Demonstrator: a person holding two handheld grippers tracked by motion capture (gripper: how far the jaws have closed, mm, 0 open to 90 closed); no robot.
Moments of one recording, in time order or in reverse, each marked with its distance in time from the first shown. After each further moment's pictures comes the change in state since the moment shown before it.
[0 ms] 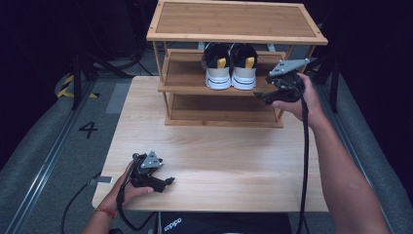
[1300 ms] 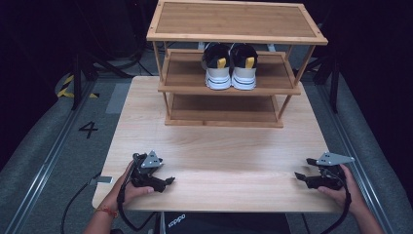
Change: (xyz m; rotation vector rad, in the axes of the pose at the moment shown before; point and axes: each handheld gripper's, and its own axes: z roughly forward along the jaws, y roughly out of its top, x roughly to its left) left arm 0.000 0.001 0.000 0.002 0.004 0.000; right arm 0.057 -0.291 -0.044 0.104 0.058 0.240
